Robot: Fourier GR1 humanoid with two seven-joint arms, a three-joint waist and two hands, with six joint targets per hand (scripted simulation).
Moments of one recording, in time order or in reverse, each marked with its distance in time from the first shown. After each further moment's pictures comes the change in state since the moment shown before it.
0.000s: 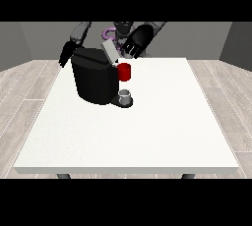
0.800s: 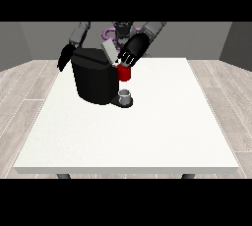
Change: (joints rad) left arm -0.056 0.013 0.010 0.048 -0.015 -0.008 -0.013; right arm -0.042 -0.005 -0.012 0.002 0.002 -0.011 -0.005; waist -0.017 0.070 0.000
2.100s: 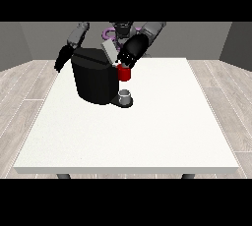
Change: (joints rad) left arm -0.031 0.041 -0.009 0.005 -0.058 0.071 -0.065; right arm -0.029 -0.014 -0.016 -0.004 -0.005 -0.003 0.010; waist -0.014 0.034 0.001
